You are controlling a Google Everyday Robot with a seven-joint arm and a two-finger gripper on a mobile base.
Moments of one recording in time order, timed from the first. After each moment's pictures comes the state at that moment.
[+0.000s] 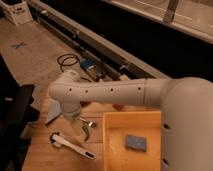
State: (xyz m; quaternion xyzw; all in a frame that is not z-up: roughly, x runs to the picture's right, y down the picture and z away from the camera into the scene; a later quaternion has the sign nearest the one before) arm -0.160 0.180 0.702 -0.37 -0.15 -0.27 0.88
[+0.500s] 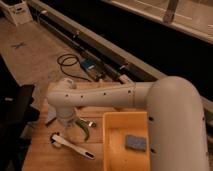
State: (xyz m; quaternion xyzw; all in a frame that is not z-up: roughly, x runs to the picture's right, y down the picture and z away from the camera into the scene) arm -0.189 0.218 0.726 -0.39 -0.18 -0.26 0.87
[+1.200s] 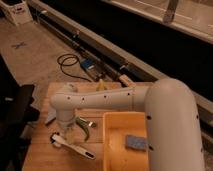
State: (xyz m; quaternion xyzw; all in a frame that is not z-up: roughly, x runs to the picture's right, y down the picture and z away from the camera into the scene) arm -0.197 0.235 0.730 -0.40 -0.21 -0.24 0.86
